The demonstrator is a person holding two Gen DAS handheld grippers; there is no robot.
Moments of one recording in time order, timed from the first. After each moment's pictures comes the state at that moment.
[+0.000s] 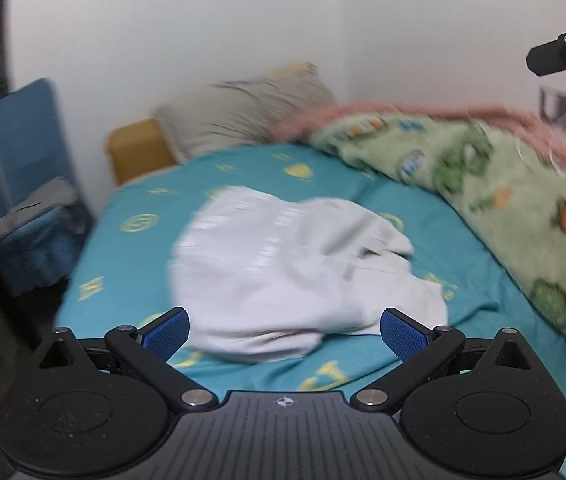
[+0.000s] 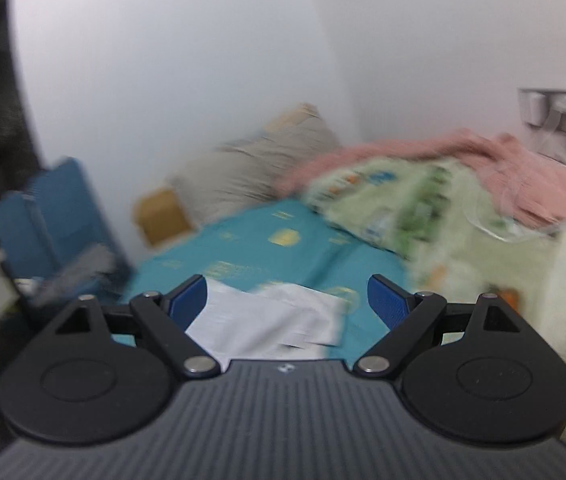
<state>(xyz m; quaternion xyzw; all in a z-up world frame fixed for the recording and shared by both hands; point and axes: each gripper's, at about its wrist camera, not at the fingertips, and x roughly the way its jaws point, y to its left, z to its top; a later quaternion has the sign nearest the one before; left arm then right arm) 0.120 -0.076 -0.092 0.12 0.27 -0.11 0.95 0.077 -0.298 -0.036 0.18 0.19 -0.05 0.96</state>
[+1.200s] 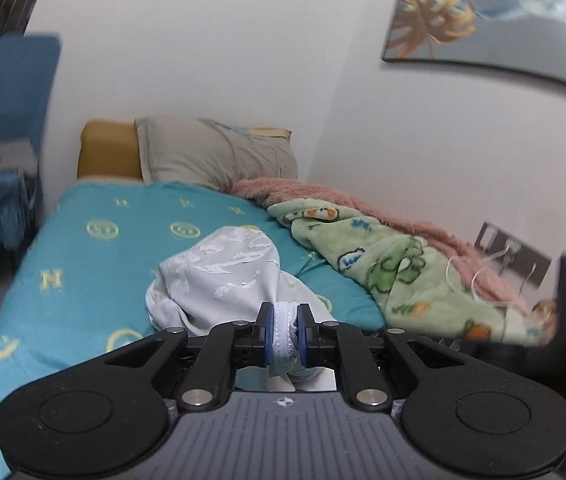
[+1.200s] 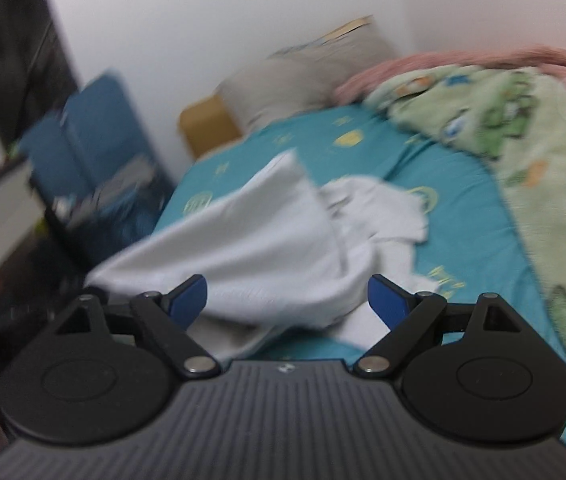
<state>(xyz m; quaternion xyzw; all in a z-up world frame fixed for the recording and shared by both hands) 0.083 0.024 -0.045 -0.10 0.21 -0.19 0.95 0.113 -0.191 -0.100 0.14 0.28 0.11 0.94</state>
